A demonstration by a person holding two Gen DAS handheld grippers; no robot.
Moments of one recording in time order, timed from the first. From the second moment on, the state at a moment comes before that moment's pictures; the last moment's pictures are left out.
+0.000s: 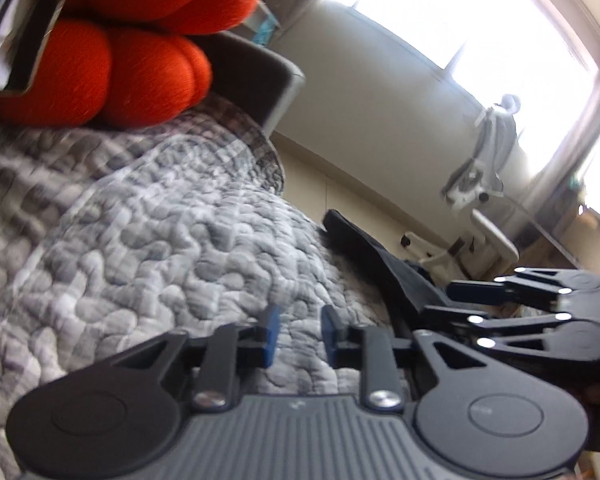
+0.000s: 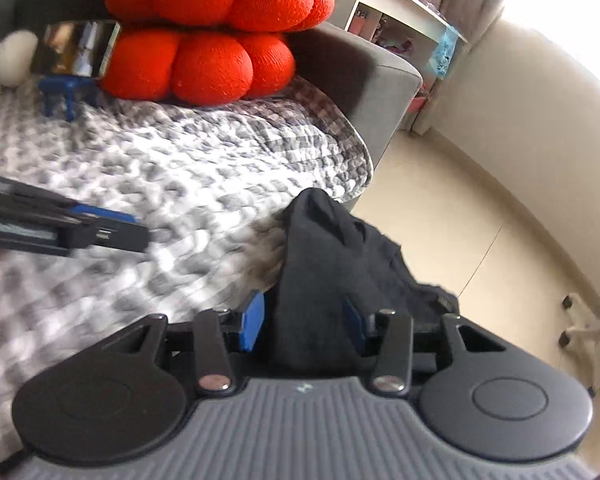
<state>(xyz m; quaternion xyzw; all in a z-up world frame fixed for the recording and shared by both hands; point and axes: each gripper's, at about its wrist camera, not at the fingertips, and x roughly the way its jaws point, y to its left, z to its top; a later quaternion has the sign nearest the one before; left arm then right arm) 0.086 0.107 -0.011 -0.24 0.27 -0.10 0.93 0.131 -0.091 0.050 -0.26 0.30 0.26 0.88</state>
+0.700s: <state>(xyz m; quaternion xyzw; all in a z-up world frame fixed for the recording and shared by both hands) 0.086 0.109 -0.014 -0.25 0.27 -0.10 0.92 0.147 -0.109 0.059 -0.20 0.29 0.29 0.89</state>
